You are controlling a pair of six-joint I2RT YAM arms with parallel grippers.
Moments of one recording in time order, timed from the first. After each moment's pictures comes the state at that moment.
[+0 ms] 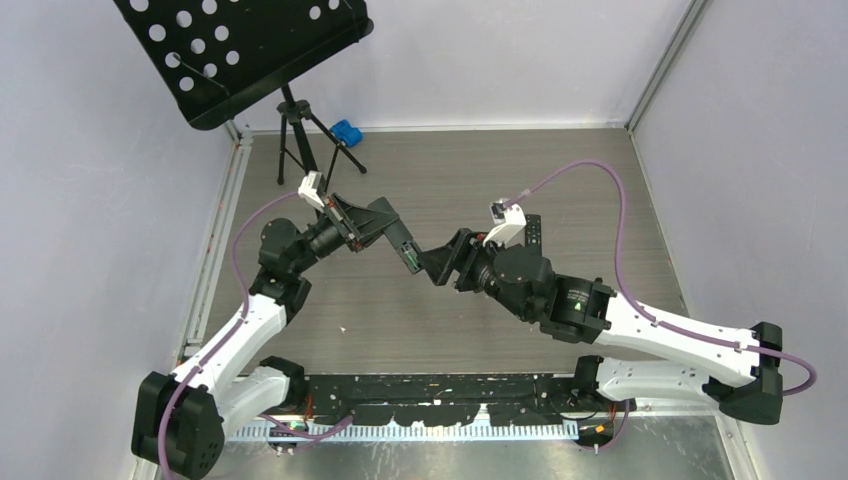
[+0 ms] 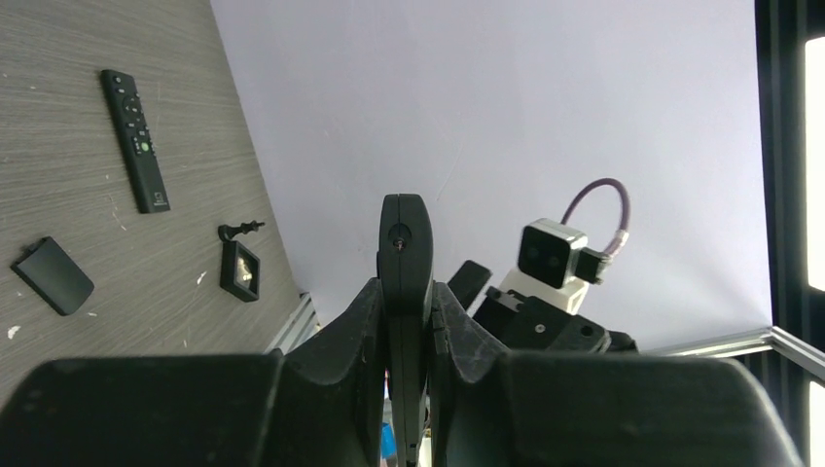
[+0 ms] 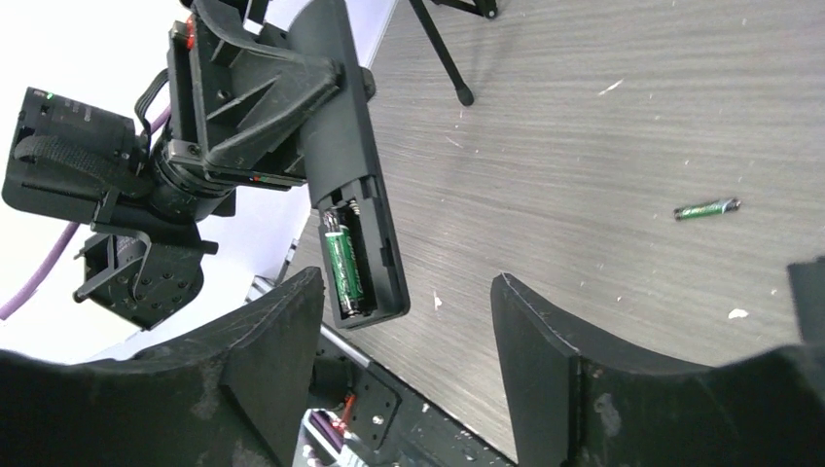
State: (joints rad) left arm -0.33 0.98 0.55 0.59 0.61 -1.43; right arm 1.18 1.00 0.95 -0.20 0.48 0.83
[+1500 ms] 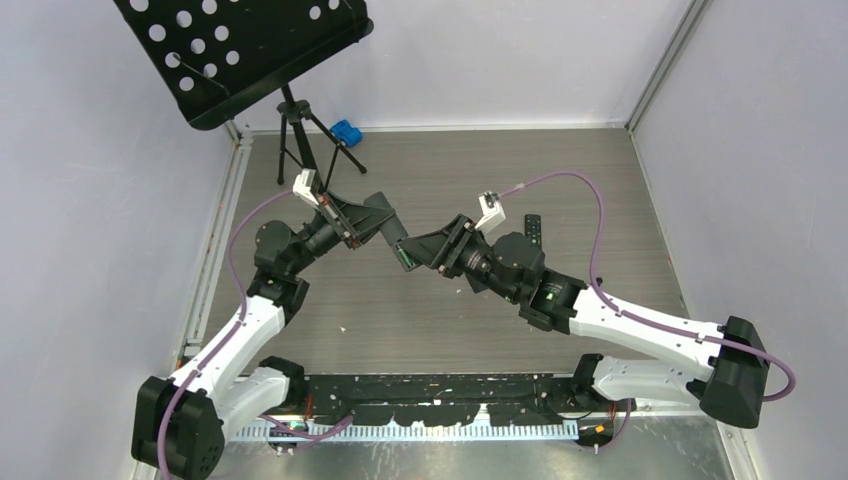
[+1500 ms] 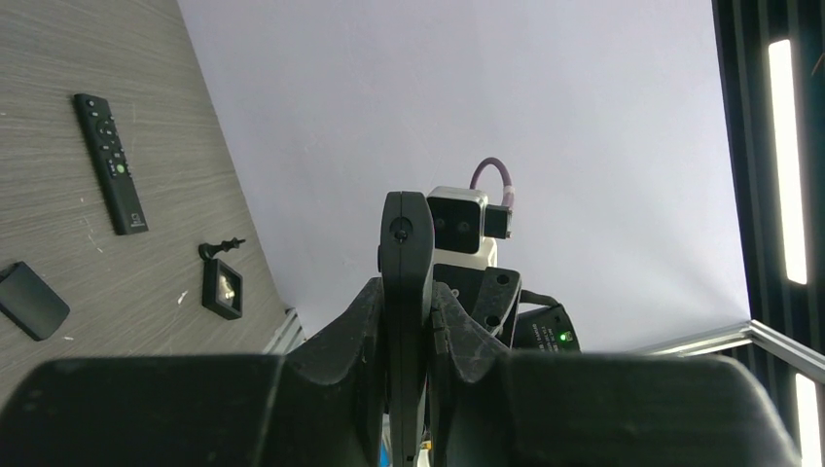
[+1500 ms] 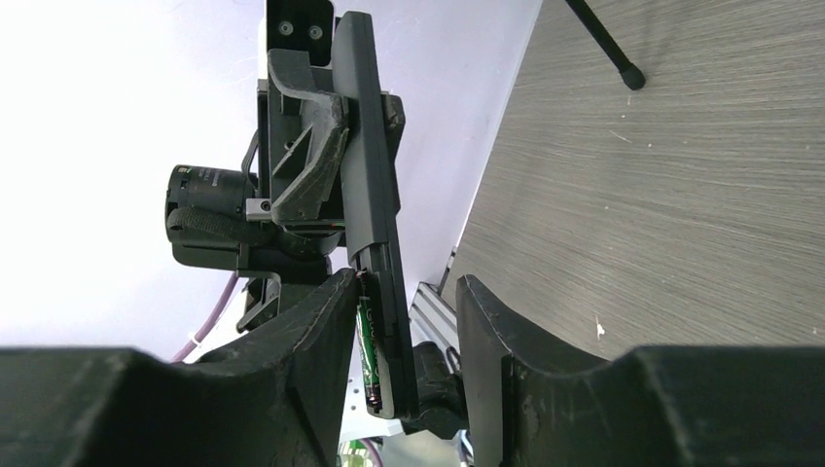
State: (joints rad) left arm -0.32 0.96 0.55 0.64 0.60 -1.47; right arm 1.02 1.09 0.79 0.25 0.15 1.10
